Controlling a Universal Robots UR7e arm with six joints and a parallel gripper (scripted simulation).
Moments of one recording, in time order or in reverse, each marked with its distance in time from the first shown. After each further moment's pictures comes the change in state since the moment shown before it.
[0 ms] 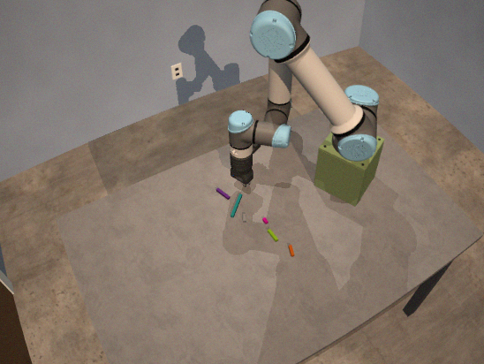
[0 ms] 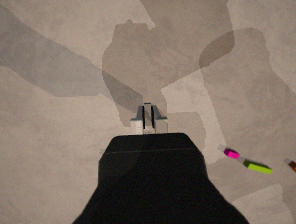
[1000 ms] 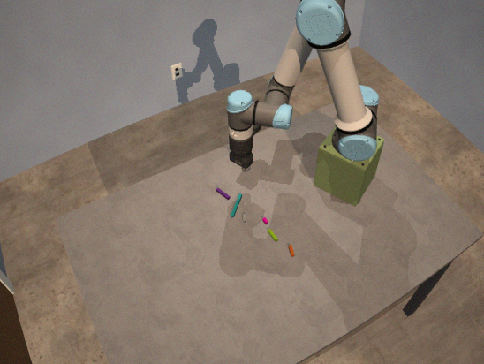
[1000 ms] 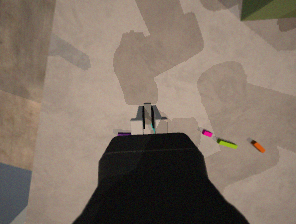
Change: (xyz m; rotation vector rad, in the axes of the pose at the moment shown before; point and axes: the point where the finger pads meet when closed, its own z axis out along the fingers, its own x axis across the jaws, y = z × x) arm 0.000 0.000 -0.082 -0.001 -0.002 0.000
